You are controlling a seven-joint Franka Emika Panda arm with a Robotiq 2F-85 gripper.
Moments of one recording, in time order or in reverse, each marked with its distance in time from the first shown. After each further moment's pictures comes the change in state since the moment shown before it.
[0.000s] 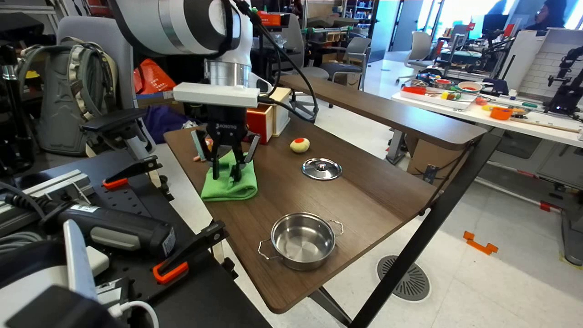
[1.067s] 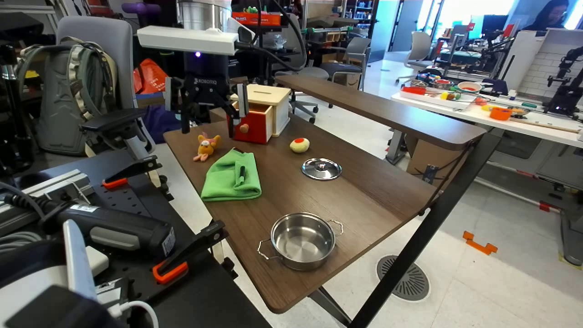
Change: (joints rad) arm -0.027 -0.273 0.070 -0.148 0.136 -0.032 -0.083
